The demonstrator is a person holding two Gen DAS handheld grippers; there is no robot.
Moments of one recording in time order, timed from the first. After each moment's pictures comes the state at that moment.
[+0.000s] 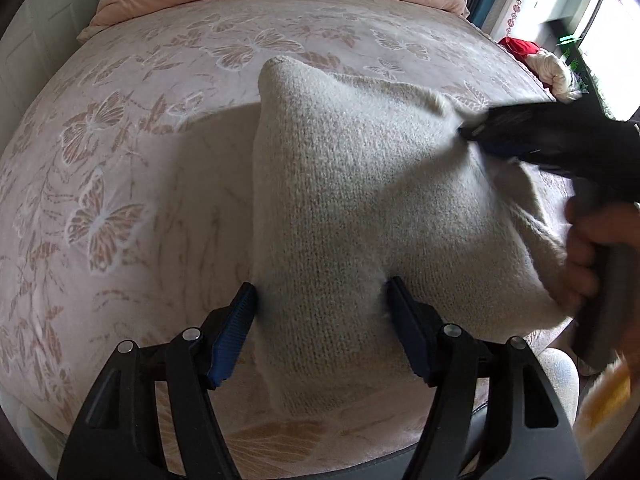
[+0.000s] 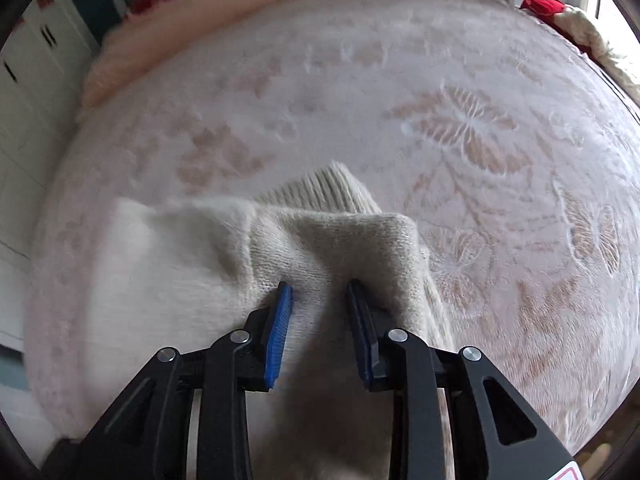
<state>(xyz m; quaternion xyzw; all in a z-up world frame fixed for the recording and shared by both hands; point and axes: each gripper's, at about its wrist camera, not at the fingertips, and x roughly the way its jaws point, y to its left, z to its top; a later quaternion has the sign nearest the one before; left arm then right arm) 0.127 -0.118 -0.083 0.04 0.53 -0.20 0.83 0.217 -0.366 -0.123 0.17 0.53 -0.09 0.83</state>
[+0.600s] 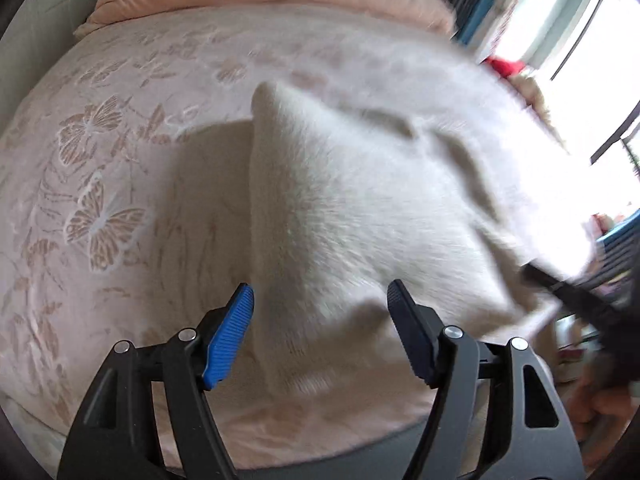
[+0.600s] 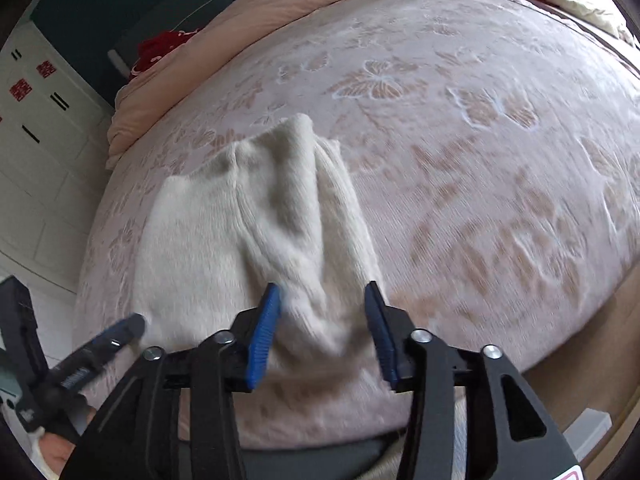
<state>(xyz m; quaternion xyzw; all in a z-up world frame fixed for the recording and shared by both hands) 0.111 -0.094 -0.053 -0.01 0.51 -0.24 0.83 0.033 -0.383 -0.088 0.30 0.45 -0.08 0.84</state>
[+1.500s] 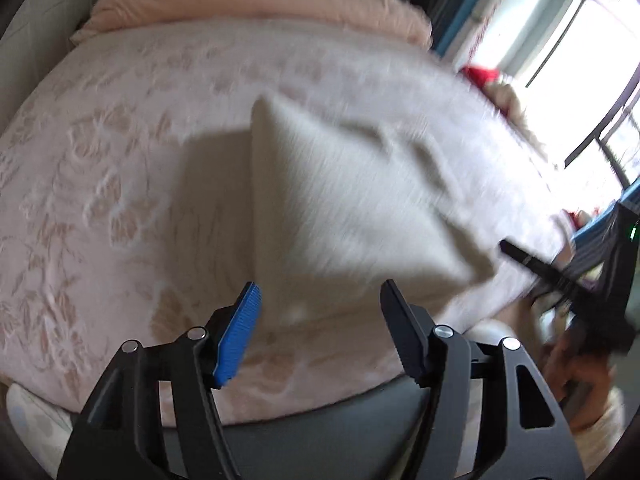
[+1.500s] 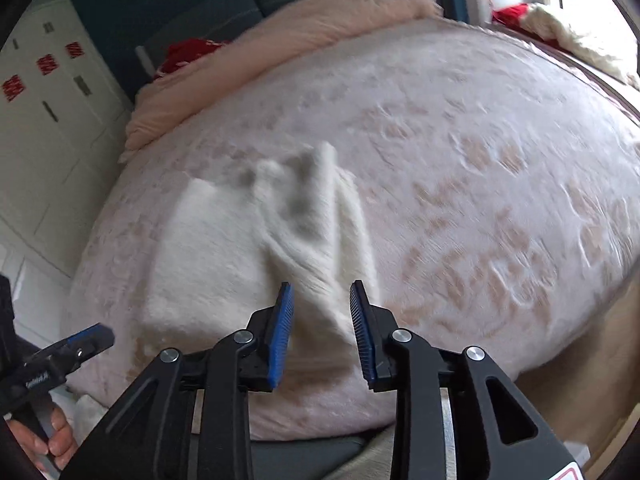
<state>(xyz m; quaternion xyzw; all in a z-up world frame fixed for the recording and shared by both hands) 0.083 -0.079 -0.017 -0.03 0.49 -0.26 0.83 0.015 -0.365 -0.048 0.24 0.40 -0.06 0.88</state>
